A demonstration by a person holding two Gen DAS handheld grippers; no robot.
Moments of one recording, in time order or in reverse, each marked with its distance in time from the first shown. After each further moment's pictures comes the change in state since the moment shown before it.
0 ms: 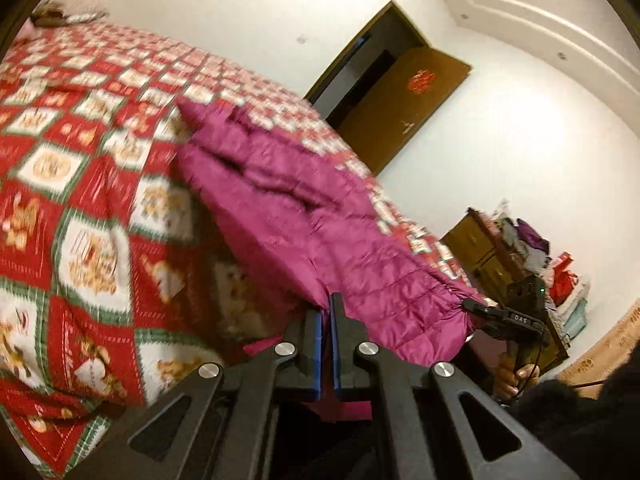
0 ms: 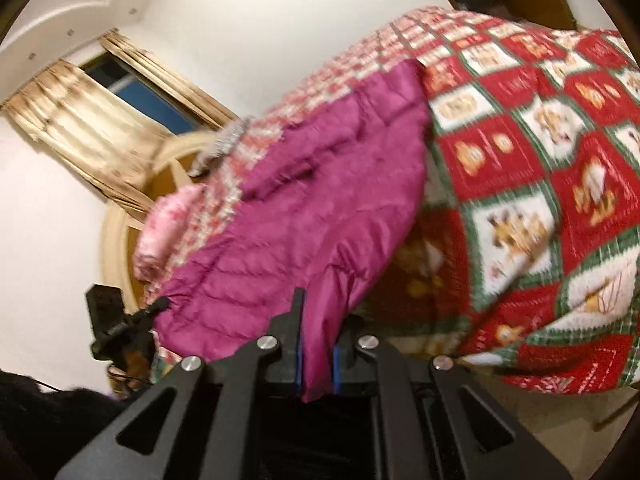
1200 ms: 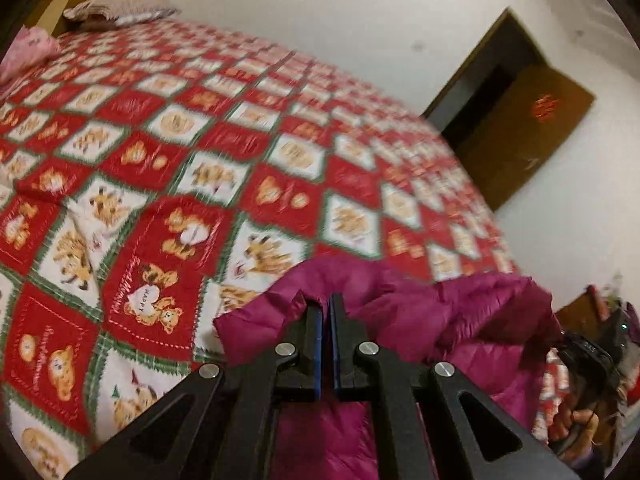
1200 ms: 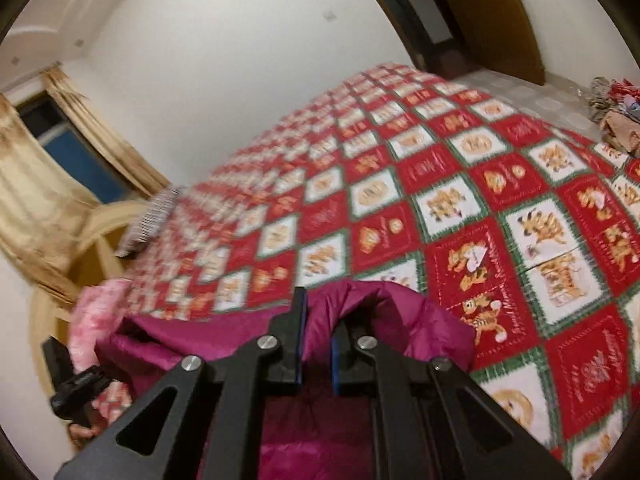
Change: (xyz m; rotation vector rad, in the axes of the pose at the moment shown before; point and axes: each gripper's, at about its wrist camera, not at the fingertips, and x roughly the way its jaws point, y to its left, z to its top) left arm 0.219 0.141 0.237 -0.167 0.028 0.423; right arm 0.201 -0.056 0.271 0.030 -0.130 -0.344
